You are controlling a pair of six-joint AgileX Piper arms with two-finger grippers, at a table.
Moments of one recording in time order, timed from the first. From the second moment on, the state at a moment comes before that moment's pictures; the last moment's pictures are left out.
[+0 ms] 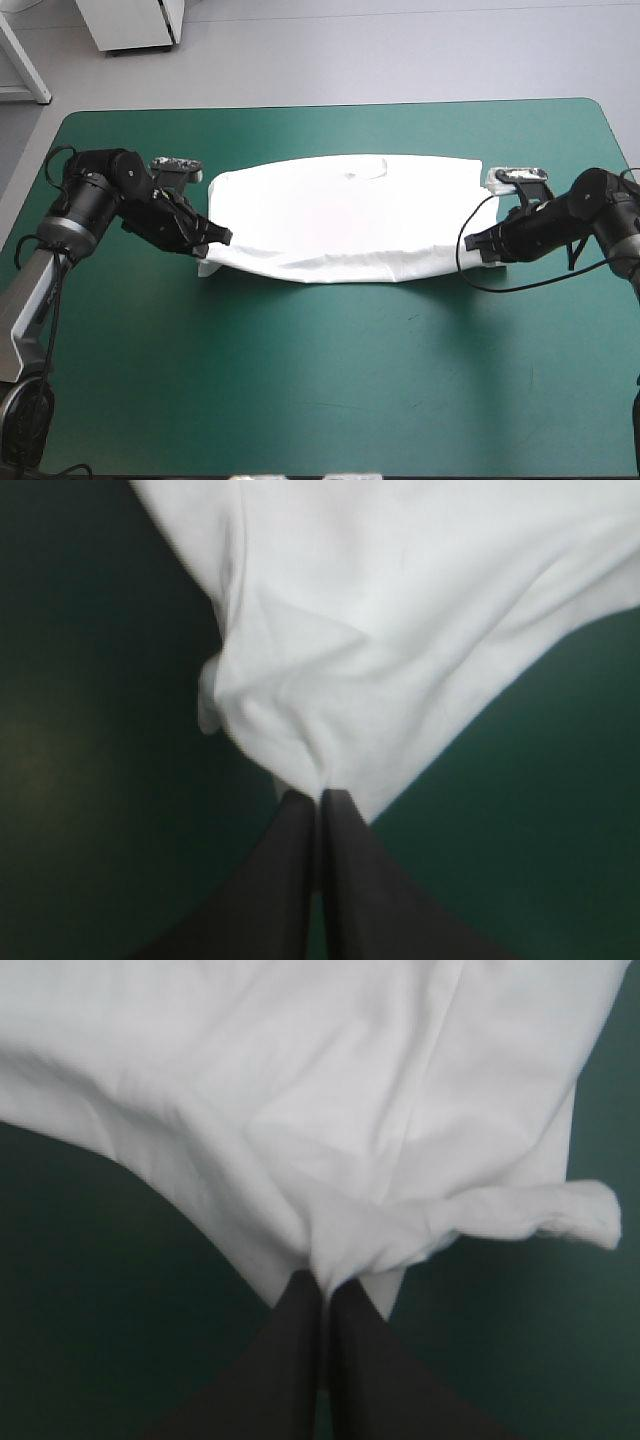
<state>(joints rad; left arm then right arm) -0.17 1.57 -1.41 -0.21 1.24 0.15 -0.04 1.51 -1.21 0.42 1.05 -0.40</state>
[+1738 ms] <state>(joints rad) -0.17 1.10 -1.44 -0.15 1.04 0.11 0.02 1.28 -1.20 -0.01 1.08 -0.08</state>
